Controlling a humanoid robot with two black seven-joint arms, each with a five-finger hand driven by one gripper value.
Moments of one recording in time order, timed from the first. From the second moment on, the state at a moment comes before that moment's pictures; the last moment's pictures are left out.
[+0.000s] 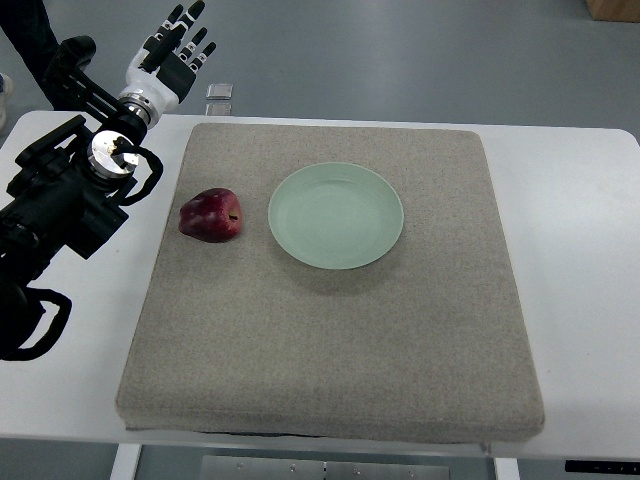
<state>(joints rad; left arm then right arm) -1.12 0.10 -0.40 -0.16 -0.57 -0.34 -0.19 -0.02 0.00 -0.02 0.13 0.02 0.16 -0.04</state>
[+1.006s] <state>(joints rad) -1.14 0.11 -0.38 -0.22 -0.30 -0.29 -0.20 -0.02 0.00 -0.02 0.13 0.02 0.16 -0.04</state>
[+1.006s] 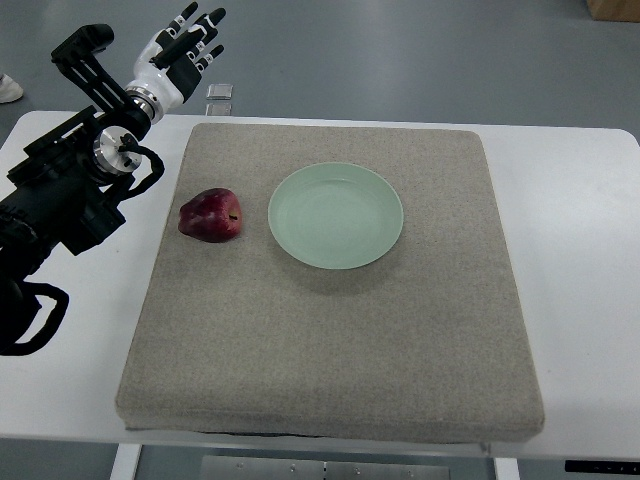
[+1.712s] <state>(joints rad) -1.28 0.50 -0.04 -0.78 0.29 -0.28 -0.19 -0.02 0.00 -0.02 0.13 0.02 0.16 -0.04</state>
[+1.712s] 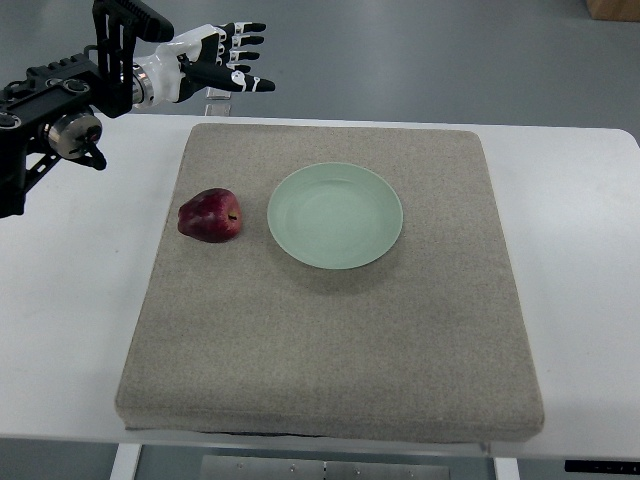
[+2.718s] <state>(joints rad) -1.41 0.77 0.13 -1.16 1.00 -0.42 -0.21 -0.02 0.00 -0.02 0.13 0.02 0.16 -0.04</state>
